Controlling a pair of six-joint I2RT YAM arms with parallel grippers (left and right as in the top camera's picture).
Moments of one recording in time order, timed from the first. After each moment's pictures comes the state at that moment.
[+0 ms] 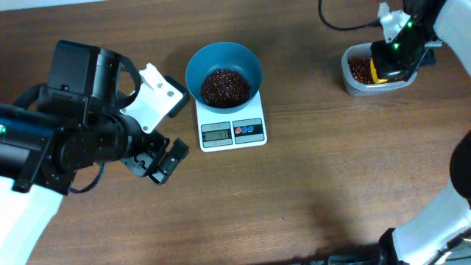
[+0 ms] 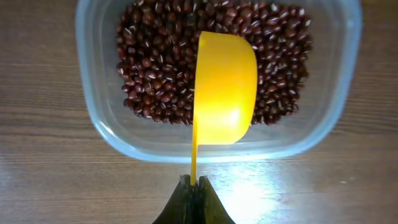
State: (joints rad) left arm -0.35 1.19 1.24 -1.14 0.21 0.42; right arm -0.18 1.84 1.52 -1.07 0.07 -0.21
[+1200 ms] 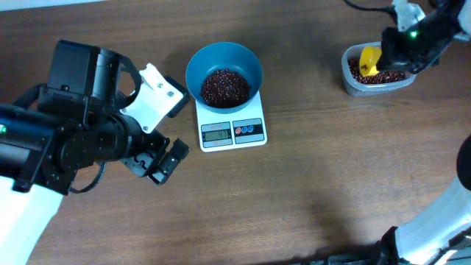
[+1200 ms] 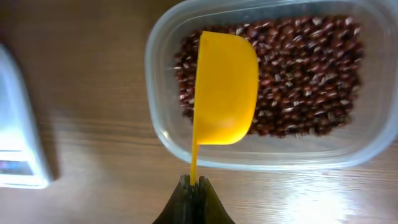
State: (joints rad) left arm -0.35 1.19 1.24 -1.14 0.21 0.42; right arm -0.29 1.86 1.60 -1.14 -0.27 -0.16
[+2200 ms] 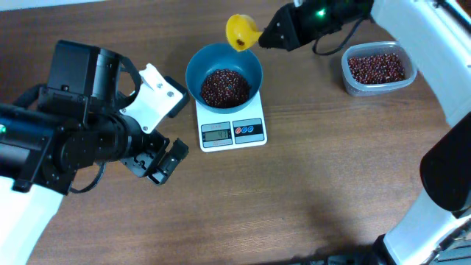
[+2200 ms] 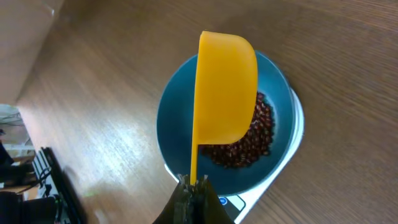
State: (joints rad) left arm -0.35 1.19 1.24 -1.14 0.21 0.42; right arm 0.16 1.86 1.74 -1.01 -0.70 -0.19
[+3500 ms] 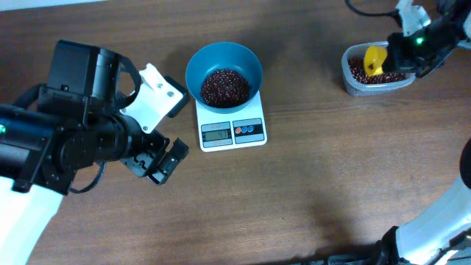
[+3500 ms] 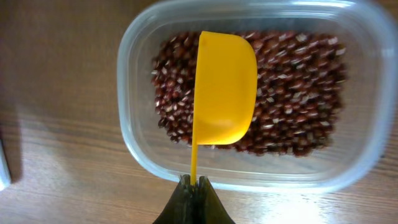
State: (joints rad) left arm -0.35 1.19 1.24 -1.14 0.21 0.42; right arm -0.30 1.86 1.52 -1.03 -0.21 -0.28
